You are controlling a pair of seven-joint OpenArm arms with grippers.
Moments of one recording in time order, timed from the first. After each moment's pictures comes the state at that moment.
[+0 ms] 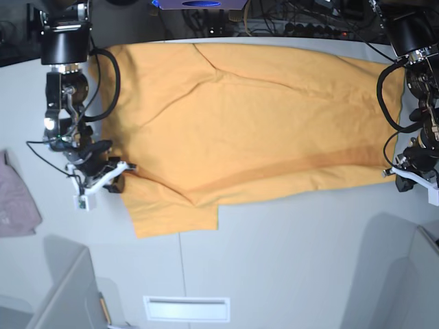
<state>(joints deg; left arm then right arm) 2.9 -28.6 -28.3 95.5 -37.7 -6.0 55.8 4.0 16.0 3.2 83.9 29.1 9.5 -42.3</state>
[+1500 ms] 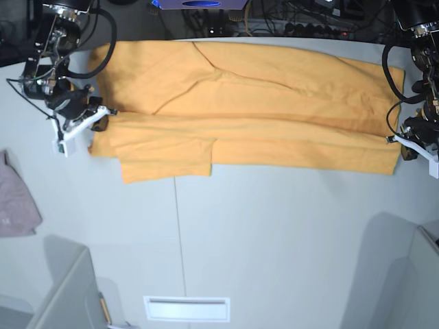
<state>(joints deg) 14.4 -31.6 -30.3 99.3 -37.4 -6.4 55.9 -14.5 9.4 20.9 107.1 31.0 9.5 -68.0</state>
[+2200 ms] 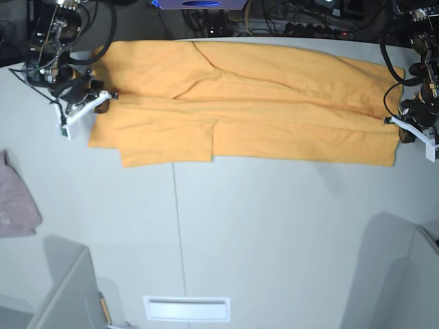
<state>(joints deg) 21.9 -31.3 -31.6 102.8 -37.6 -6.4 55.4 -18.5 9.7 20.9 105.6 30.8 9.5 -67.9</state>
